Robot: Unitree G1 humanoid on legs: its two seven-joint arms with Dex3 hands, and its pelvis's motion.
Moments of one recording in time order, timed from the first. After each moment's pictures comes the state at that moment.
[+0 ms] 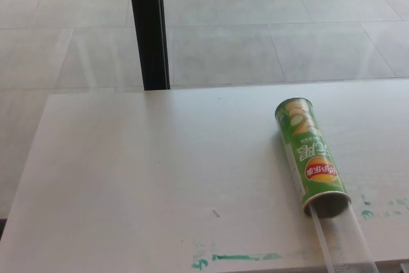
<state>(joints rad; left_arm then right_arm) 0.16 0.69 0.46 1.28 -0.12 -0.08 -0.19 0.74 -0.65 -0.23 -0.48 -0.14 -0.36 0.19</state>
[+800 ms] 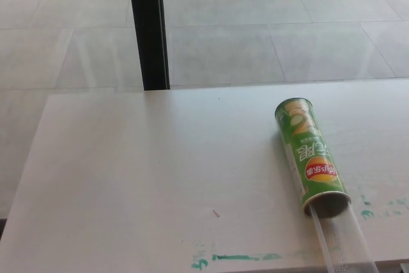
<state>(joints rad) 0.16 0.69 0.46 1.28 -0.12 -0.08 -0.19 0.60 -0.77 -0.10 -0.46 -0.45 -0.37 0.18</state>
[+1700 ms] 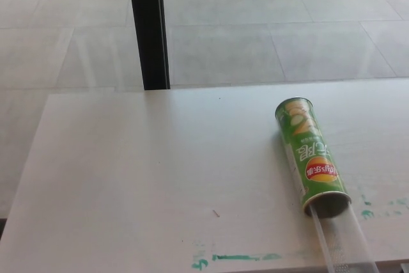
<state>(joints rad) 0.17 0.69 0.45 1.28 -0.12 -0.08 -0.19 0.35 -0.88 0.08 -0.34 -0.82 -0.36 0.16</state>
